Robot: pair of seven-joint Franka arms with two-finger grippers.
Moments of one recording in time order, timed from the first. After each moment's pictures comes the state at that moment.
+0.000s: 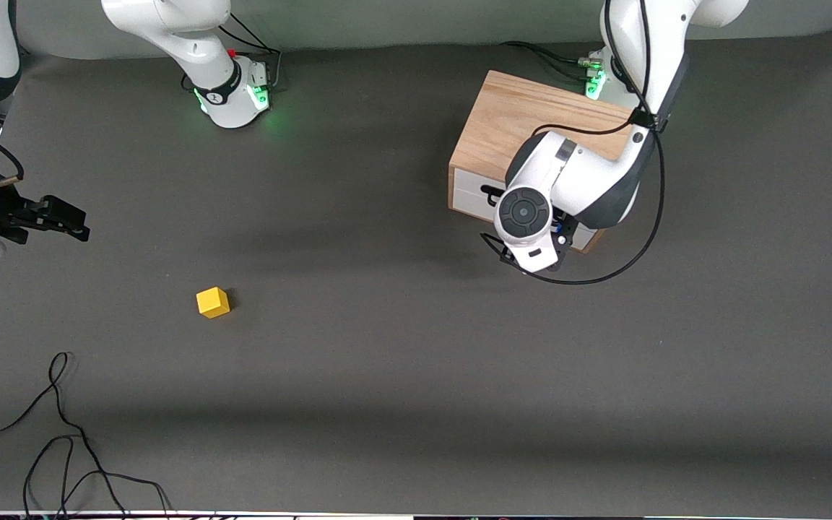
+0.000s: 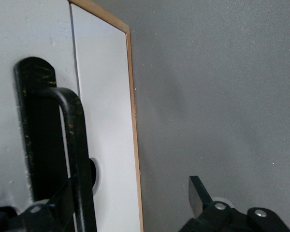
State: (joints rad) left arm -0.56 0.43 -0.05 -1.81 -0.05 1.89 -1.73; right arm 0.03 0.03 -0.05 -1.63 -0.05 1.65 -0.04
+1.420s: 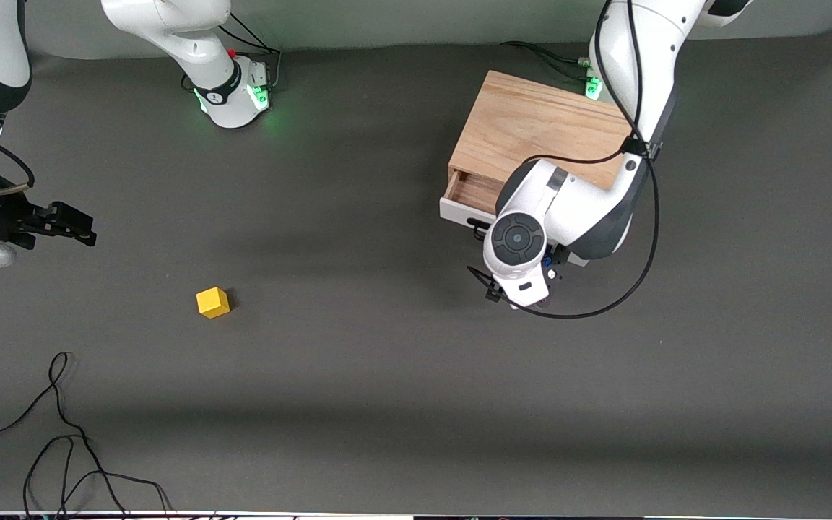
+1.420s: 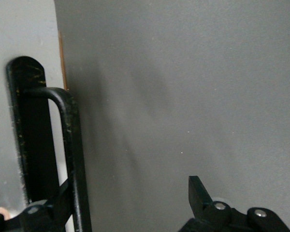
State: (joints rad) left arm -0.55 0.60 -0.04 -1.53 -0.03 1.91 -1.72; right arm 0.03 0.05 -0.05 -1.65 -0.05 1.69 -0.04
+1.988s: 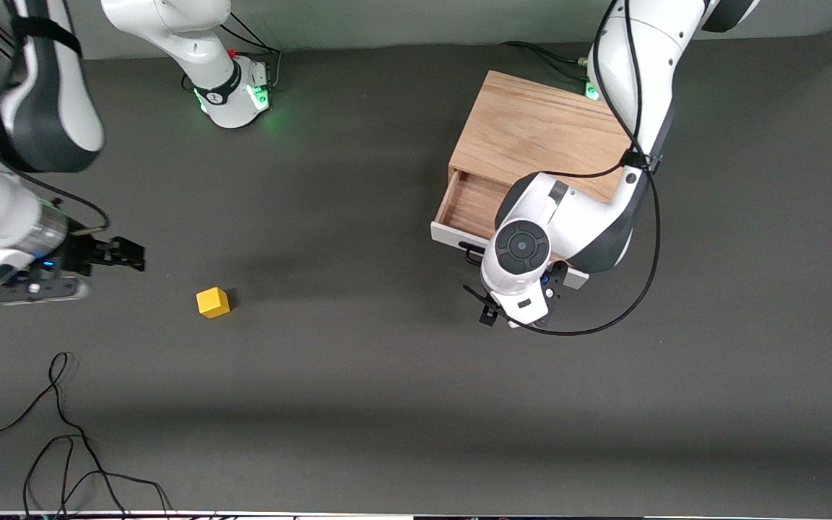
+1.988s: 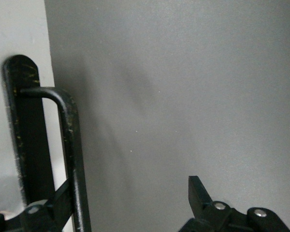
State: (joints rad) left arm -0.53 0.65 -0.04 -1.45 -0.02 2.02 -1.72; right arm 0.08 0.10 -0.04 -1.90 -0.05 1.98 -0.05
